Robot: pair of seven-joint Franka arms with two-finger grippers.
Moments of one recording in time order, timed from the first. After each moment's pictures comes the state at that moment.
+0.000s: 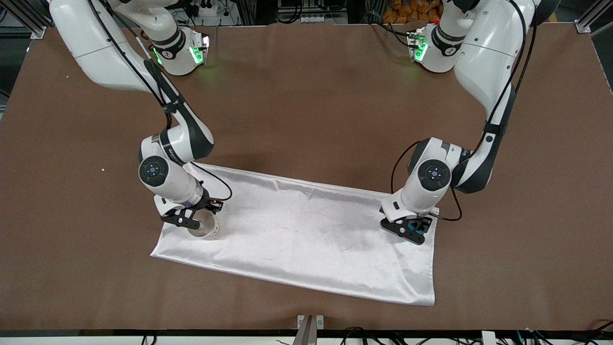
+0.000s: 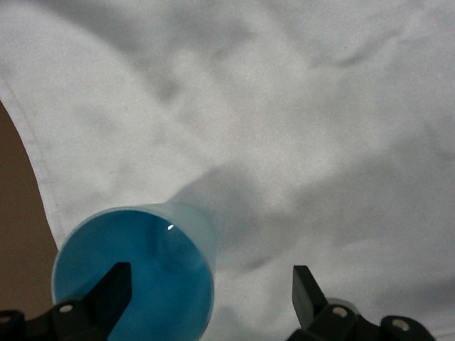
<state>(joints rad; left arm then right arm) -0.30 0.71 -0.08 -1.60 0.18 2.42 0.02 0.10 0.62 0.21 -1.81 -0.10 2.46 0.60</state>
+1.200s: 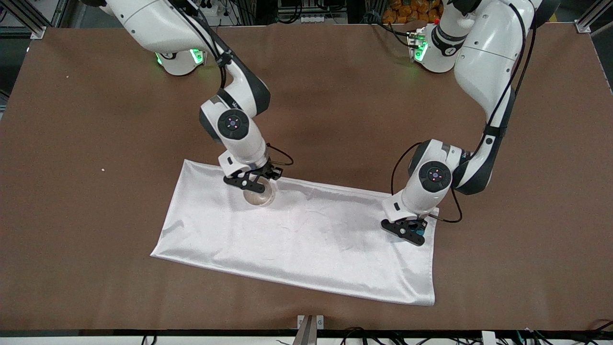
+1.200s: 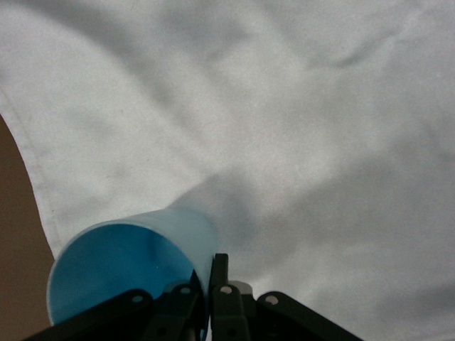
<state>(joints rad) -0.30 0.72 -0.08 -1.60 0.18 2.44 0.02 0.44 0.53 0.23 -1.77 -0.10 2.34 0.99</state>
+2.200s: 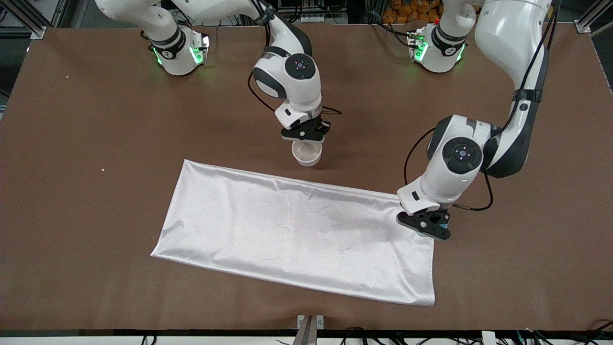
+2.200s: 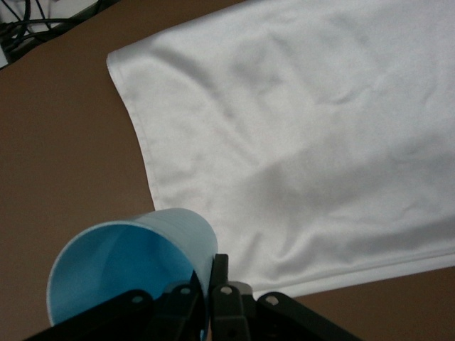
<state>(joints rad) -0.29 0.50 -0.08 -1.57 0.18 2.18 -0.02 0.72 0.51 0.24 -1.79 -0.14 2.34 1.21</state>
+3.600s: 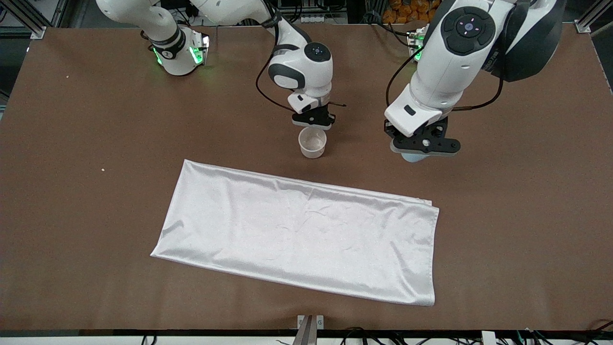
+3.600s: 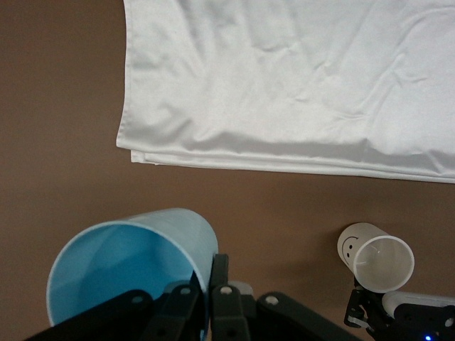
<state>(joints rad) -0.32 0.18 -0.23 -1.58 0.08 1.76 -0.43 0.81 0.58 0.24 -1.86 -0.40 2.45 1.54</state>
